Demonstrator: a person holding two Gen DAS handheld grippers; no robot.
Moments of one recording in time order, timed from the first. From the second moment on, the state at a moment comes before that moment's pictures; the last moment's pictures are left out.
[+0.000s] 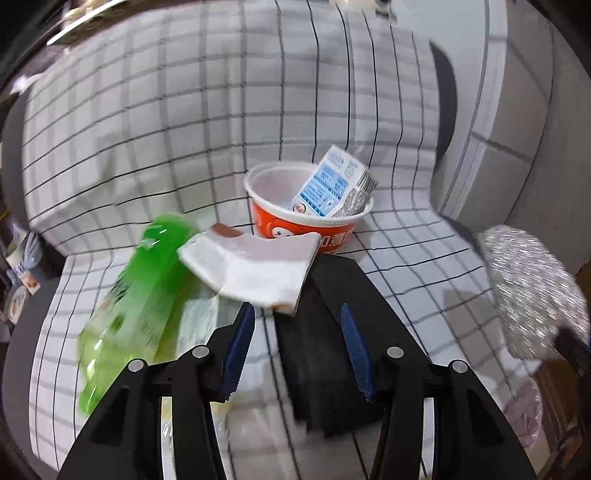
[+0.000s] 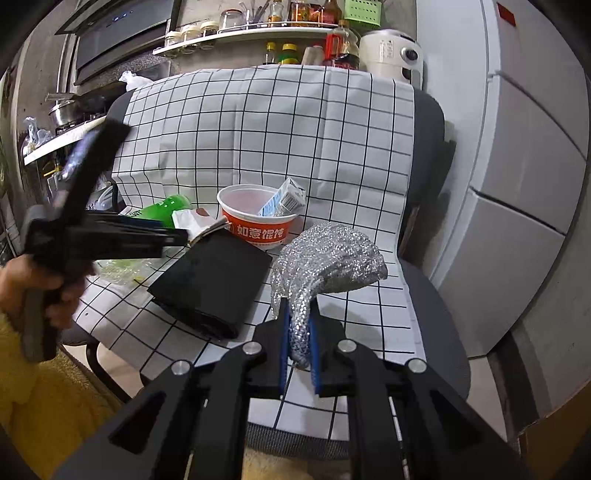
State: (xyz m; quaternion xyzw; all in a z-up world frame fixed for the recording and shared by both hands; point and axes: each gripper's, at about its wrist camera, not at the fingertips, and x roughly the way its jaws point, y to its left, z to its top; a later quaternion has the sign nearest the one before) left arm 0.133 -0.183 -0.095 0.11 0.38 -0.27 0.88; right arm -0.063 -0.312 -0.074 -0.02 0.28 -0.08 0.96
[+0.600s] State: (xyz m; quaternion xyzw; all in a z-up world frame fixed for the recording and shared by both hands) left arm 0.161 -0.201 -0.095 0.17 0.33 -0.21 0.90; right arm -0.056 -0.334 -0.082 0.02 0.28 -0.07 0.96
